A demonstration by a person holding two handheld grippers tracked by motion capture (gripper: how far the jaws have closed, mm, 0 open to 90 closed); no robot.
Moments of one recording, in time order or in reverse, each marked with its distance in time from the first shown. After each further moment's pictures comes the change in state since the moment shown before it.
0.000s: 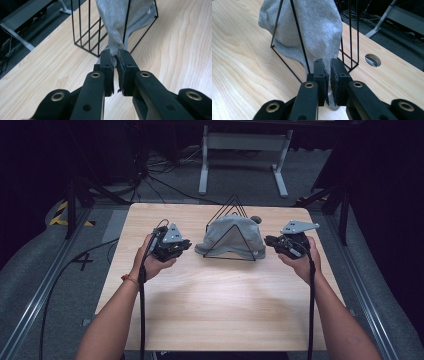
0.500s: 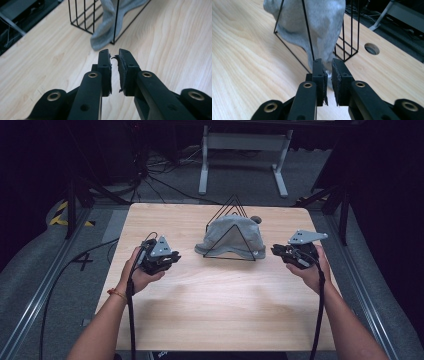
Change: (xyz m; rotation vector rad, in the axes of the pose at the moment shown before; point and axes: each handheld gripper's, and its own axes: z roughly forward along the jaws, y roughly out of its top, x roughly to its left) left arm -0.013 -0.038 -0.020 0.061 -0.008 -0.013; right arm 0.006 -0.025 -0.022 0.037 0.000 -0.025
